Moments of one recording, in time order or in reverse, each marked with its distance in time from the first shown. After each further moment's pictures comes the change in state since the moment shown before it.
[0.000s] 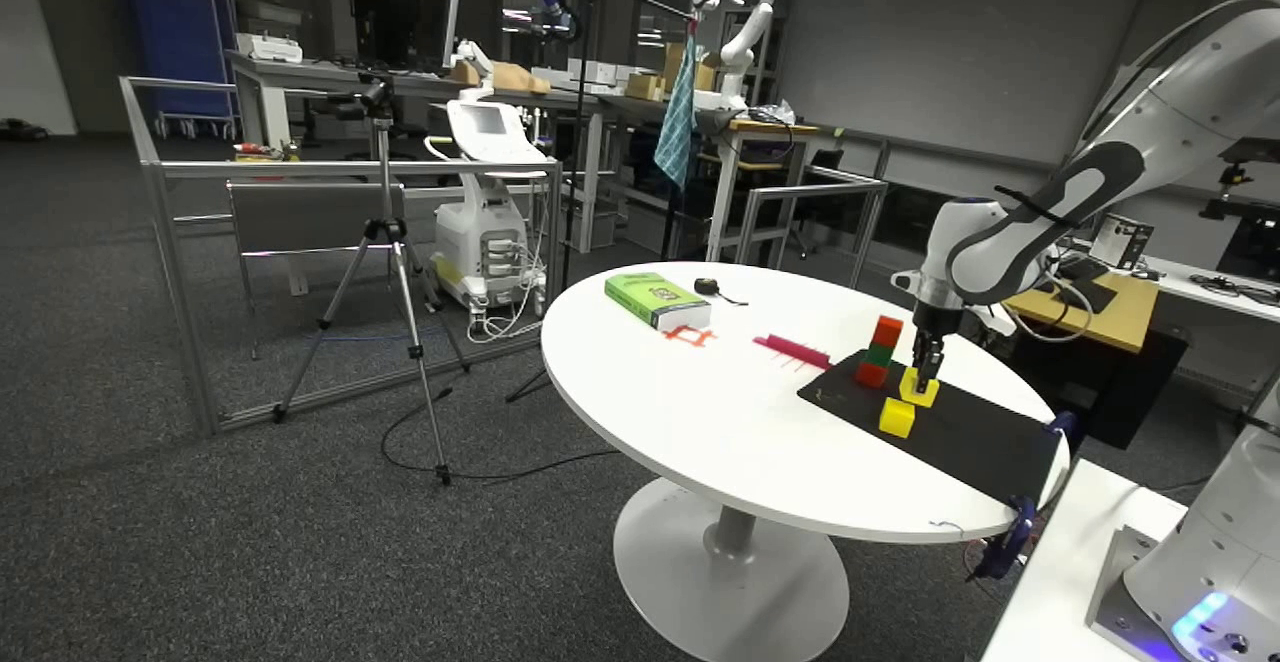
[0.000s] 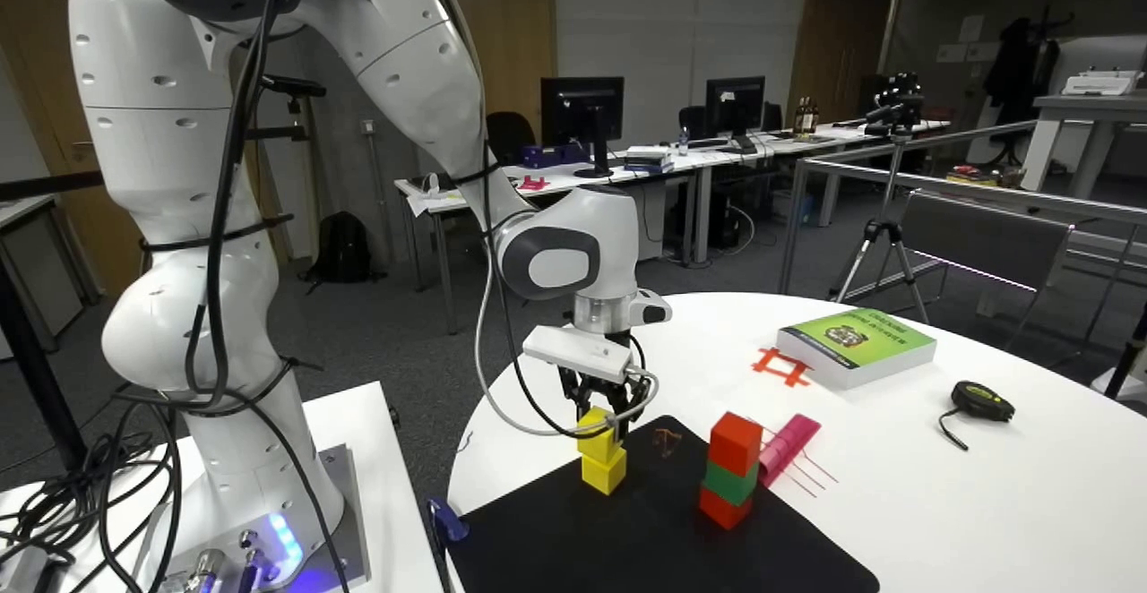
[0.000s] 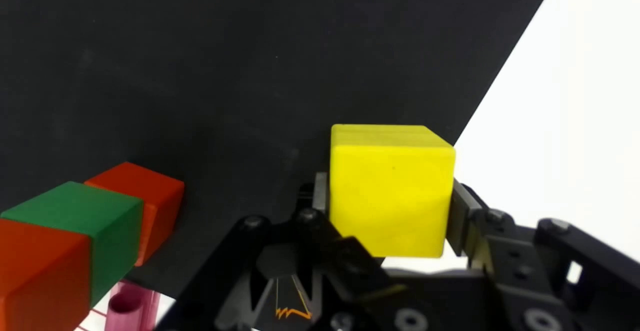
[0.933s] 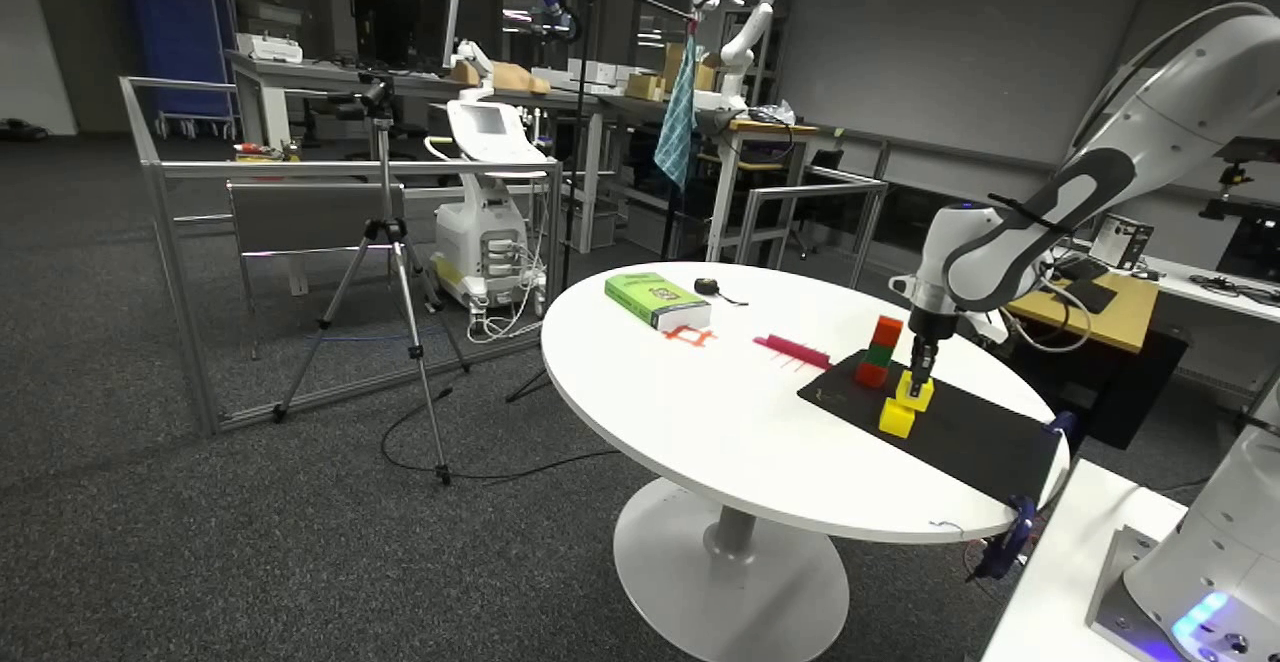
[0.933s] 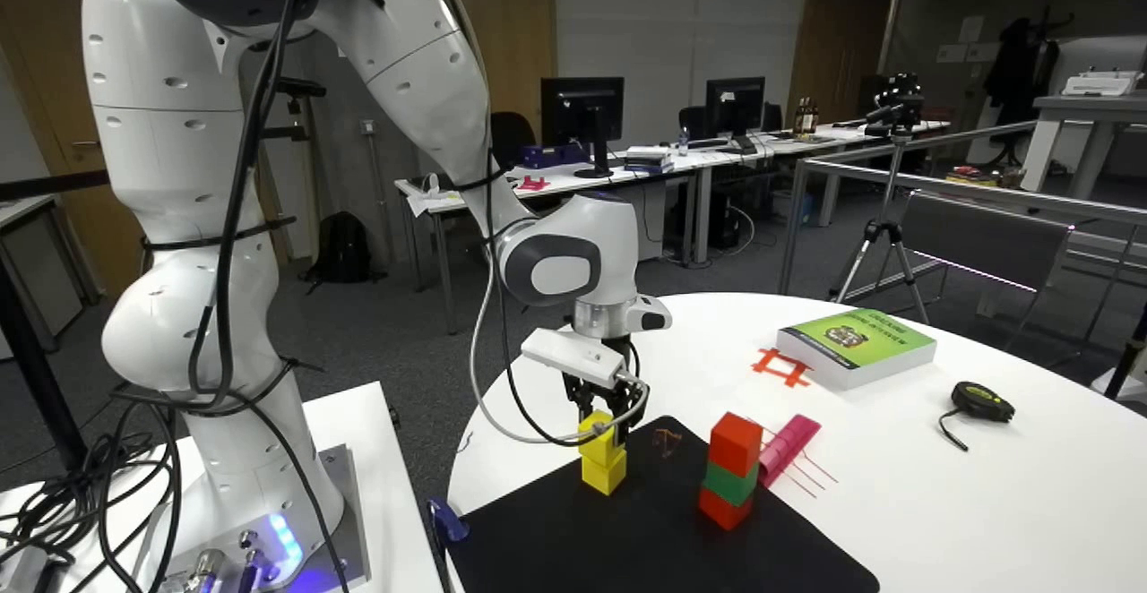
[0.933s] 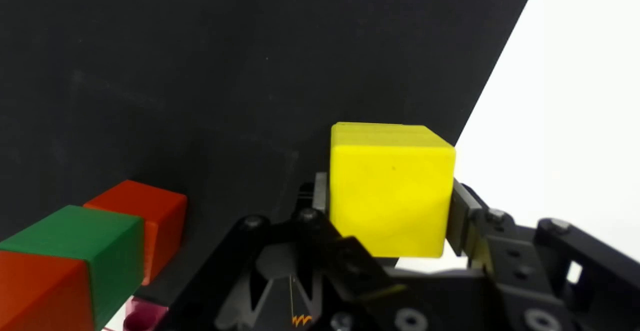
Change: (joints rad) arm 0.002 0.033 0.008 0.005 -0.010 0.033 0.119
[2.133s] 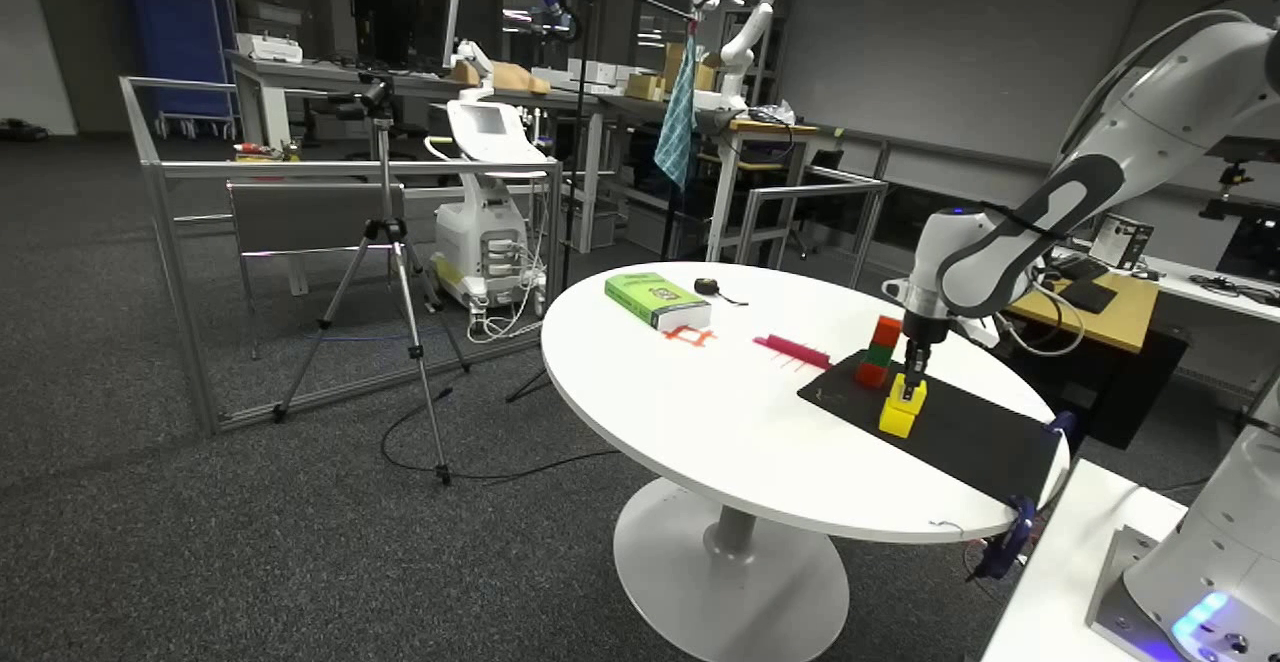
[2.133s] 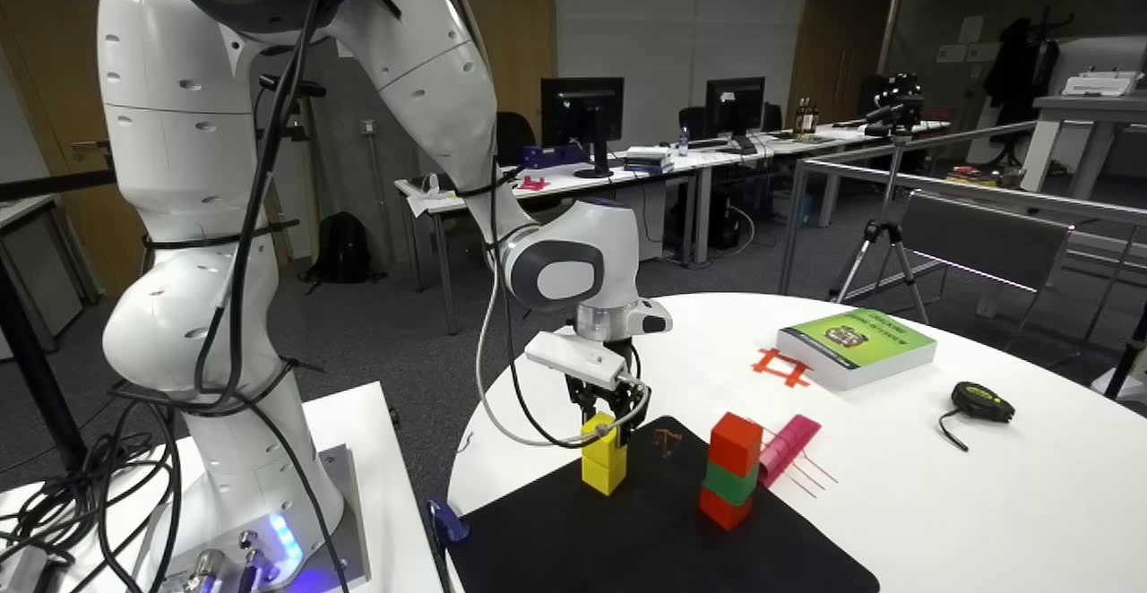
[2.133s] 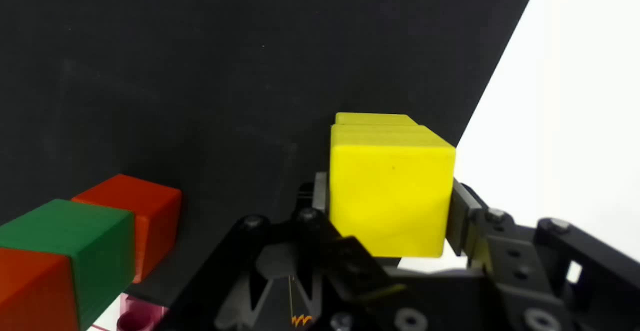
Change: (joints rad) arm 0.005 0.038 0.011 0.019 -0.020 0.022 0.042
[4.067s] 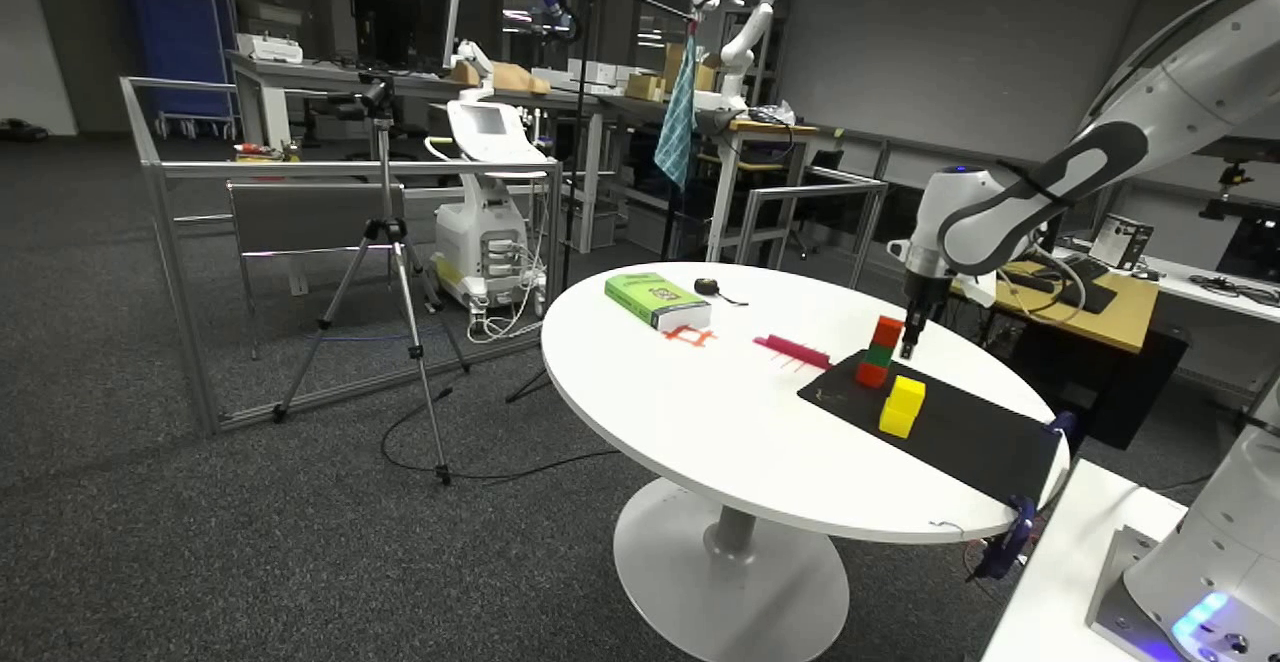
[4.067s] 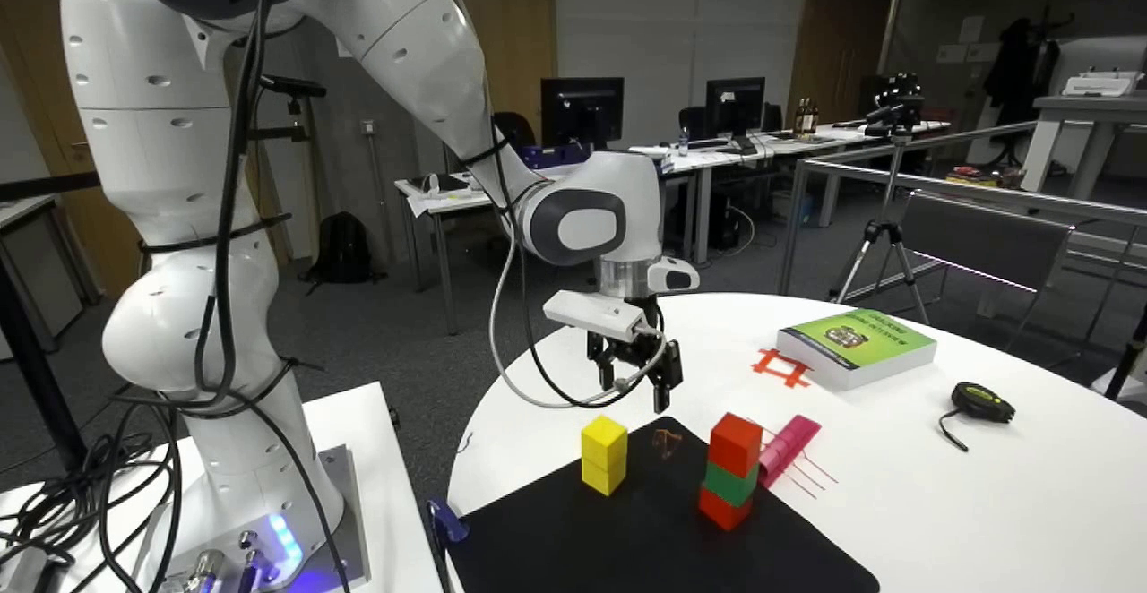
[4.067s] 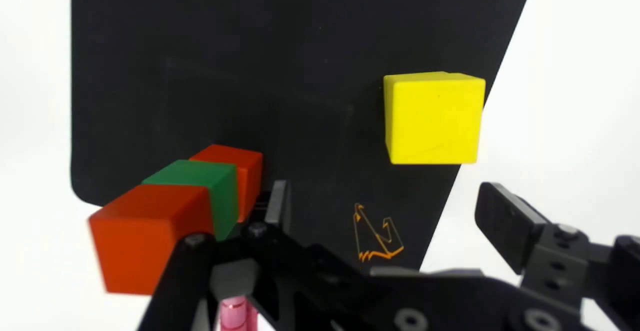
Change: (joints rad) arm -0.004 -0.100 -0.020 0.094 -0.053 -0.156 0.116
